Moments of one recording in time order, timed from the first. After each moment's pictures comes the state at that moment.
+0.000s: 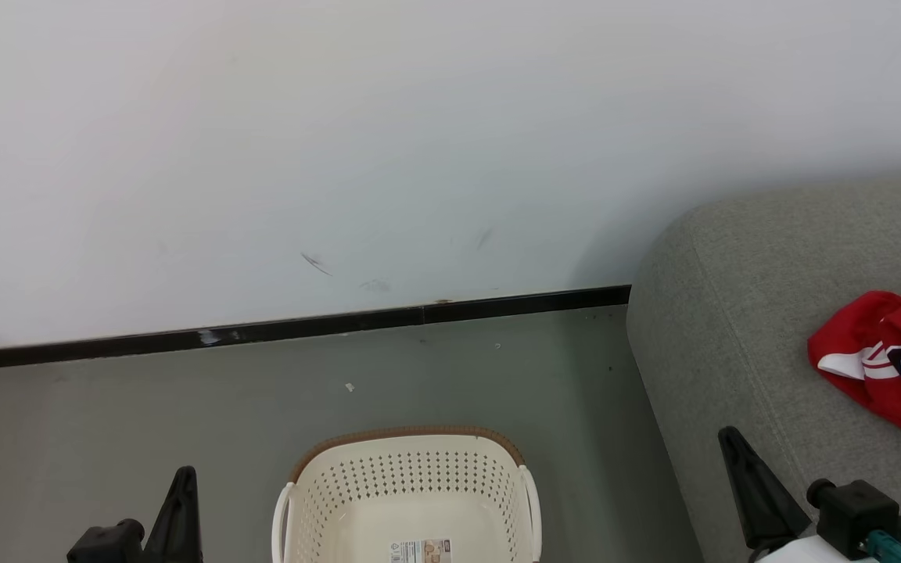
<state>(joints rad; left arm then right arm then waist) 0.04 0.17 -0.21 0.18 -0.47 0.22 -0.23 0.11 -0.03 -0.01 0.06 0.01 0.12 -0.25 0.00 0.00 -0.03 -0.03</state>
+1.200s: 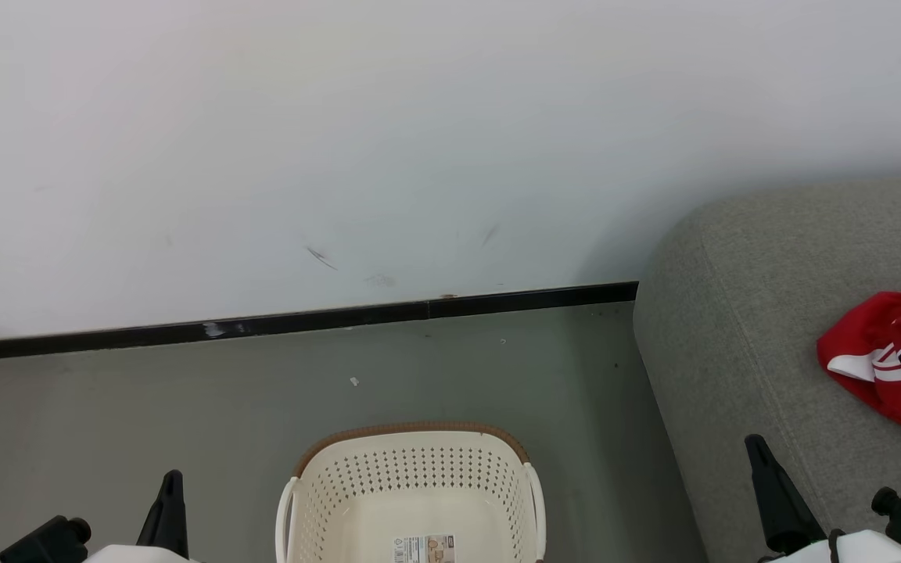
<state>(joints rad) 0.04 0.12 -0.11 0.18 -0.88 0.12 -0.10 0.13 -0.04 0.00 0.07 0.61 0.12 -0.18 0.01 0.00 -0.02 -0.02</state>
